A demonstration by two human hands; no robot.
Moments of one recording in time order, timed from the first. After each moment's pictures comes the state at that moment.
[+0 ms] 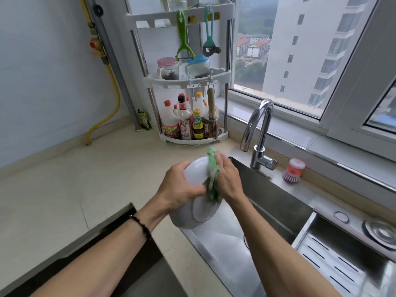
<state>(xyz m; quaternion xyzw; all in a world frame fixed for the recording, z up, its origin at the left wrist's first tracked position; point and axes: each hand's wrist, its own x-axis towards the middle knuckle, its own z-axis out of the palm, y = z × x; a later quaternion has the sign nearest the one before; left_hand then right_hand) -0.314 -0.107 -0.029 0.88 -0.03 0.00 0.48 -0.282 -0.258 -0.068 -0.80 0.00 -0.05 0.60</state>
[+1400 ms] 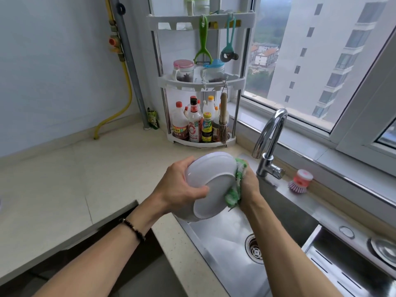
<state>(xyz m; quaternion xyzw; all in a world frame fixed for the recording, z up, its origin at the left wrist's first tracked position) -0.330 -0.082 -0.001 0.86 -0.11 -0.01 0.50 -0.269 -0.263 -0.072 -0.56 0.18 0.02 0.80</state>
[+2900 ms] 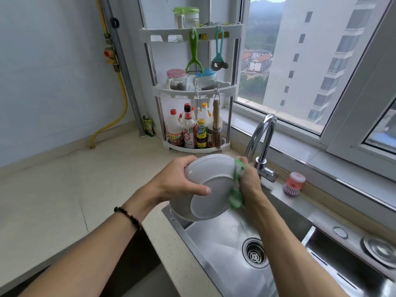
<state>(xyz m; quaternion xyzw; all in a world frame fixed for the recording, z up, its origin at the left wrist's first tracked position) -0.314 -0.091 0.026 0.86 -0.12 -0.11 0.49 -0.271 -0.286 -0.046 -0.64 0.15 -0.02 0.75</state>
